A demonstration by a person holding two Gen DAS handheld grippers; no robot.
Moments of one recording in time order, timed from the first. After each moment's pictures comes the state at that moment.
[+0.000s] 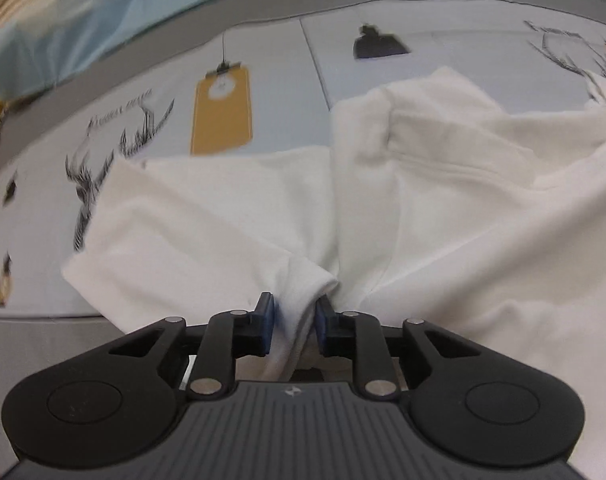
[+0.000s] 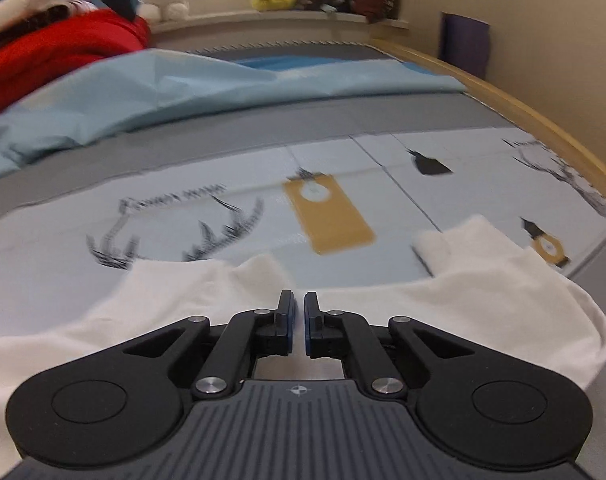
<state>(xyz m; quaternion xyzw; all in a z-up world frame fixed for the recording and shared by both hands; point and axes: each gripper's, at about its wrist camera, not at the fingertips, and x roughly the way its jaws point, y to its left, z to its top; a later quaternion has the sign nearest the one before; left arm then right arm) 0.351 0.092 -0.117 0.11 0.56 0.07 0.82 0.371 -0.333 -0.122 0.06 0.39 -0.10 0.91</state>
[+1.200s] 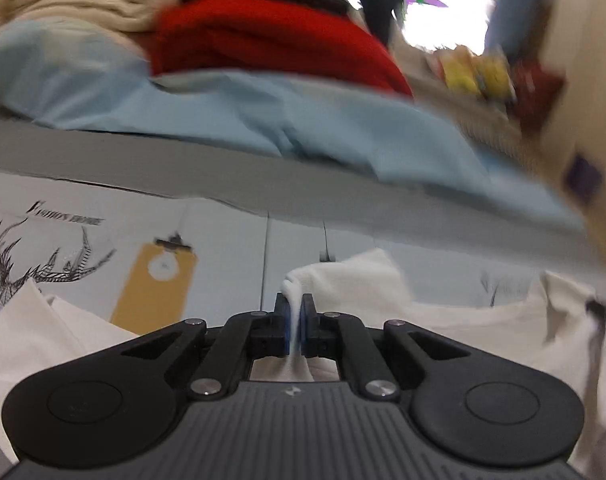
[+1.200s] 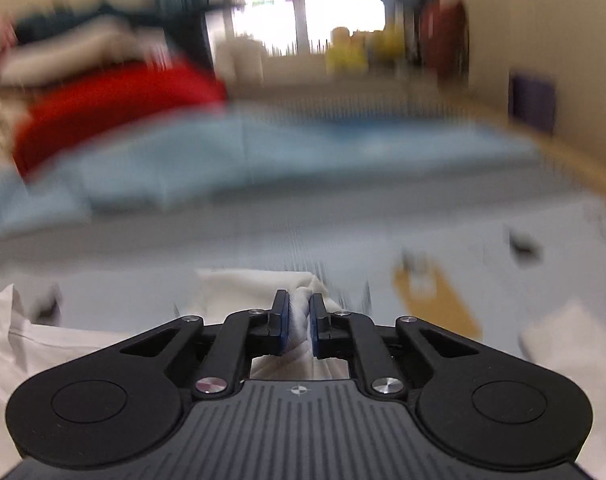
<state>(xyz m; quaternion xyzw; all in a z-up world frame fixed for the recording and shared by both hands) 0.411 0.120 -0.098 -0.12 0.34 0.04 0.93 0.399 -0.282 -0.090 0.05 0.26 0.01 0.96</state>
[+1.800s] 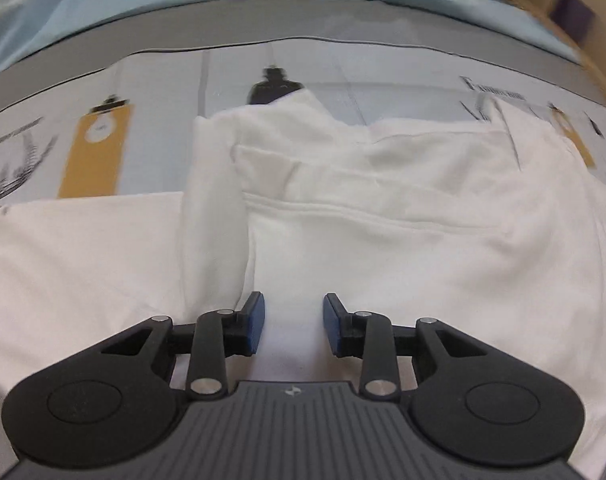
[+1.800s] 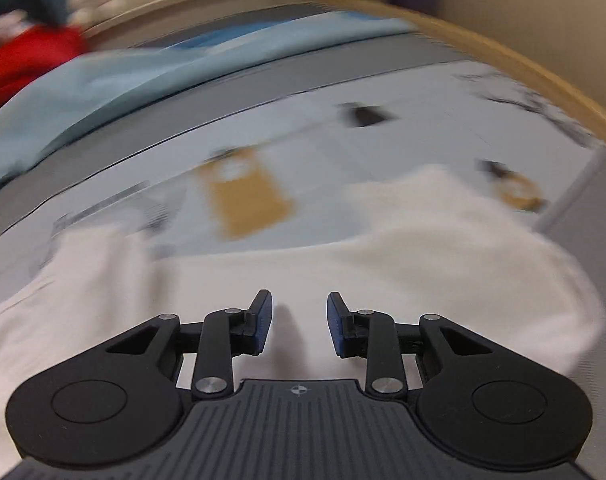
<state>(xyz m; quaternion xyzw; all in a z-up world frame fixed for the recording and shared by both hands) 0.408 0.057 -0.139 -0.01 0.54 -0.03 0.84 0.362 -0.427 -0.134 0.13 0.40 -0.17 0.89</state>
